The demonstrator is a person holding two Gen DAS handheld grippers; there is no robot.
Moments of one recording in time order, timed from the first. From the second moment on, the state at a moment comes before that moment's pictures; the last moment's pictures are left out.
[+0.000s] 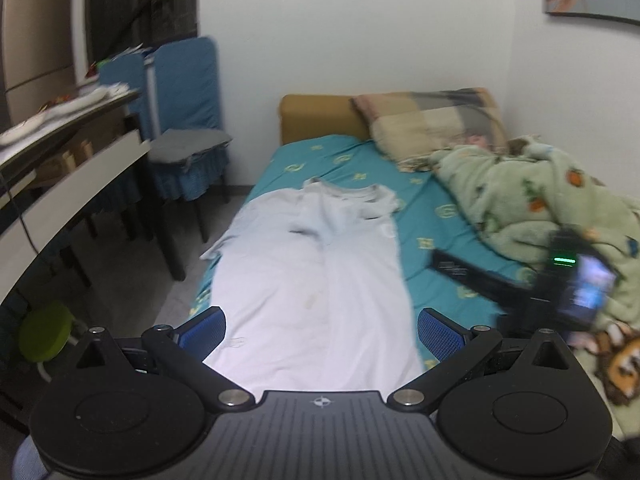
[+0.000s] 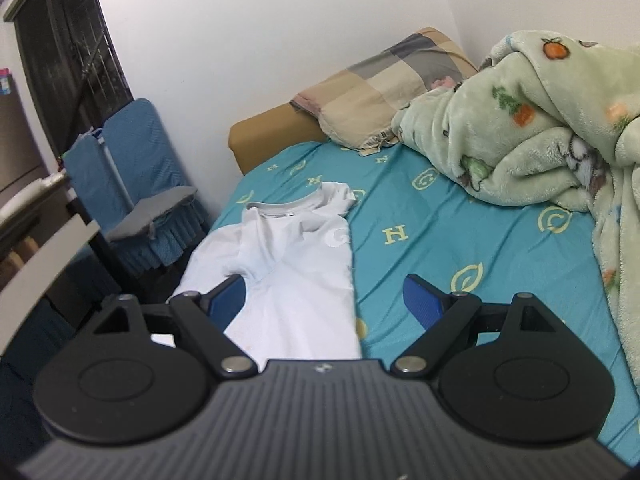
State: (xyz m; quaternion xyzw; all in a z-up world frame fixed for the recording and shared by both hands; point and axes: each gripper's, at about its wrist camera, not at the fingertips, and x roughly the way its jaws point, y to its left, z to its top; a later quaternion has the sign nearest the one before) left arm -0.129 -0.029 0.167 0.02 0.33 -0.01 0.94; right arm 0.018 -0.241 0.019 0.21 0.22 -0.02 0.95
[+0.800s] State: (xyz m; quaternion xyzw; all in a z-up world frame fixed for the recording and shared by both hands) left arm 0.251 0.242 -0.085 -0.41 0.38 0.07 0.83; right arm 0.075 -0.190 -0.051 0.18 0.28 0.01 0.94
